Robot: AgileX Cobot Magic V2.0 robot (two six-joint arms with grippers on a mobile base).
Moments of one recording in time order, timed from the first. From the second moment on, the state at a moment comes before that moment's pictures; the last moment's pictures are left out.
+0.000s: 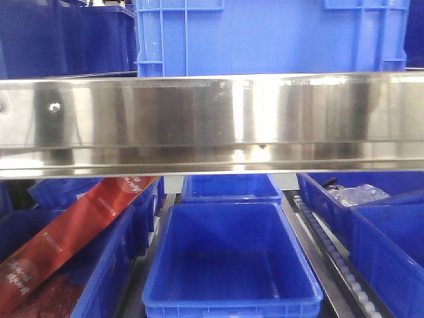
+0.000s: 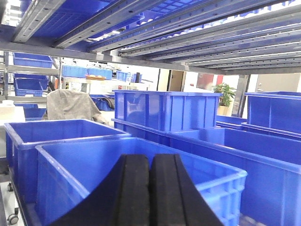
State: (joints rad) left arm -0.54 0.79 -0.85 0.24 -0.08 -0.34; right arm 0.71 0.74 -0.92 -0.60 0.11 0.61
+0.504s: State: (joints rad) left arm -0.54 0.79 -0.85 0.24 -0.08 -0.34; right arm 0.71 0.74 -0.92 -0.60 0.11 0.61
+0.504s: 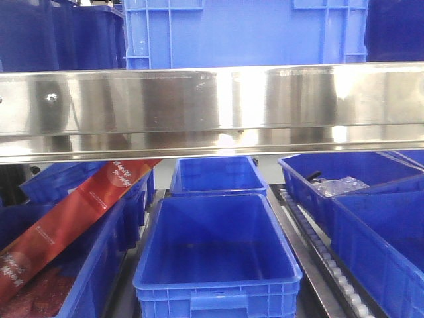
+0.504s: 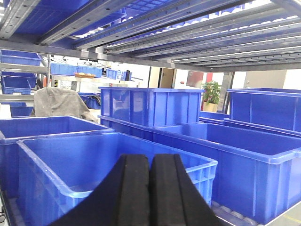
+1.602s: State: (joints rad) left arm -0.54 0.79 -0.85 0.24 -0.08 -0.34; right arm 0.19 0.19 -0.27 -0.03 0.05 -0.08
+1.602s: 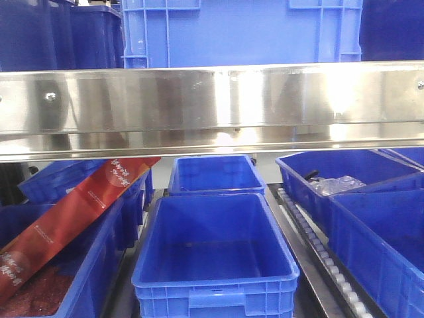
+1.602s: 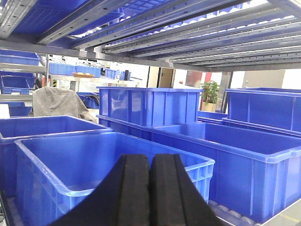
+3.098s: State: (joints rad) left arm -0.54 0.79 -0.85 0.24 -0.08 -0.34; right arm 0.19 0.00 0.00 0.04 0.07 -0.08
